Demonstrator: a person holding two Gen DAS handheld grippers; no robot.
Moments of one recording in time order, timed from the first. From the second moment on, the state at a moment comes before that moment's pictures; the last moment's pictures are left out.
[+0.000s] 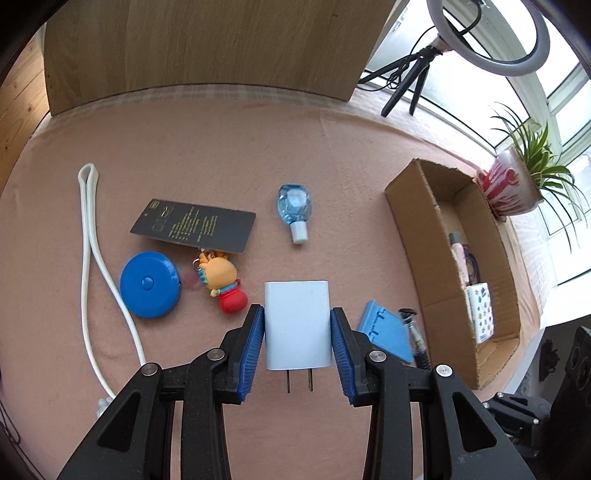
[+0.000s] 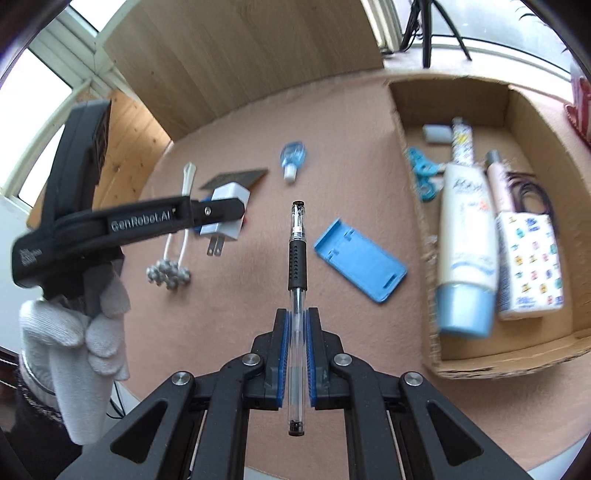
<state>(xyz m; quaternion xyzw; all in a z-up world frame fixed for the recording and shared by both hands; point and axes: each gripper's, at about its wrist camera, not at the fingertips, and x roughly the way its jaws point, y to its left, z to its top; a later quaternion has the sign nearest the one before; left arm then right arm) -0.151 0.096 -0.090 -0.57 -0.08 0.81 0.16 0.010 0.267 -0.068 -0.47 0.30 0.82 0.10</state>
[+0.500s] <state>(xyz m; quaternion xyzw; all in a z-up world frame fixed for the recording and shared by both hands) -0.161 0.167 -0.047 -0.54 -0.05 0.82 0.20 0.048 0.357 -0.030 -0.43 0.28 0.84 0.18</state>
